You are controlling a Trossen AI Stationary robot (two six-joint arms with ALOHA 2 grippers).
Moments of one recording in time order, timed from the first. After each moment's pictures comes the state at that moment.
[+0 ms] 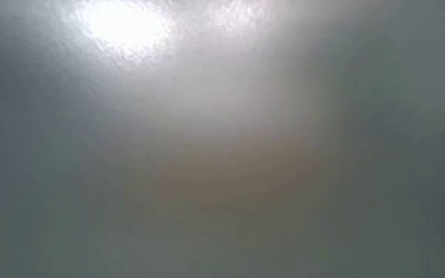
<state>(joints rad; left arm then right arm) 0.10 0.04 0.02 0.07 0.01 -0.54 0.01 1.58 0.88 -0.94 0.03 0.88</state>
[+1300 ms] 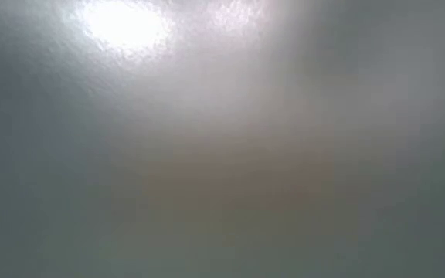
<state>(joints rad) 0.10 0.04 0.02 0.07 0.01 -0.54 0.21 1.39 1.13 -0.76 0.45 0.91</state>
